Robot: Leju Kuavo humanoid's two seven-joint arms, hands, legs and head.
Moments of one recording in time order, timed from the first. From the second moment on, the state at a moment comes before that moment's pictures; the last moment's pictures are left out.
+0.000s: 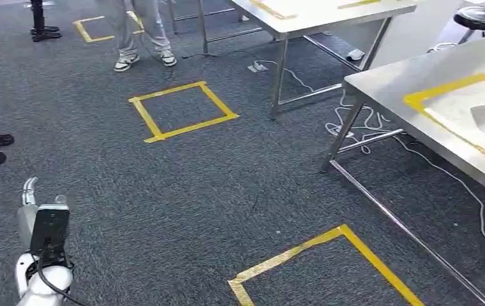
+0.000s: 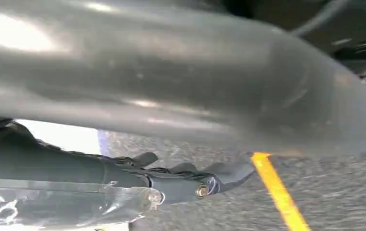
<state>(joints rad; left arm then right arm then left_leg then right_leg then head) 0.06 -0.06 -0.23 -1.19 -0.42 0.44 -0.47 -0.07 0.10 0.55 -0.15 -0.47 -0.24 -0.06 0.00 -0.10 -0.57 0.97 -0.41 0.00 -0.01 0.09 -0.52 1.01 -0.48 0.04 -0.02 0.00</state>
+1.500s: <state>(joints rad) 0.09 -0.09 -0.25 -1.19 -0.35 0.47 -0.65 -0.09 0.09 0.57 -0.16 -0.40 -0.34 -0.23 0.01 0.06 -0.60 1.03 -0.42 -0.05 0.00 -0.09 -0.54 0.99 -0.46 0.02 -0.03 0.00</state>
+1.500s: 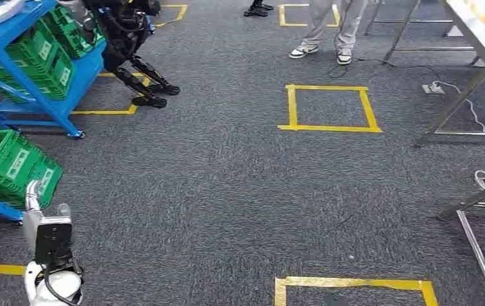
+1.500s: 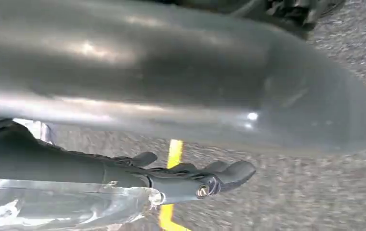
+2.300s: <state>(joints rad) 0.09 -0.09 -0.25 -1.22 -0.34 0.50 -0.66 -0.08 0.07 0.58 -0.16 -0.38 -0.29 -0.27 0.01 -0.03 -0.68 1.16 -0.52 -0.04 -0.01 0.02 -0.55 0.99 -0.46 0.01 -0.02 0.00</state>
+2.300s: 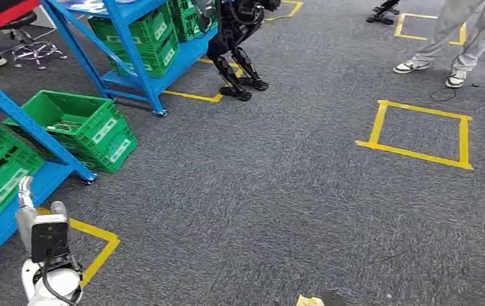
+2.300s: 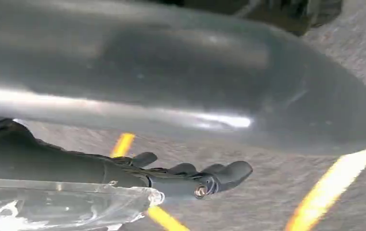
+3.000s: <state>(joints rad) -0.05 -0.10 0.05 -0.49 -0.01 0.27 -0.56 -0.05 0.04 0.61 -0.16 -0.38 -0.26 -0.22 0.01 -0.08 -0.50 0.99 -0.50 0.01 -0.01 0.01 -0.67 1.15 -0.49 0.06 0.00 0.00</state>
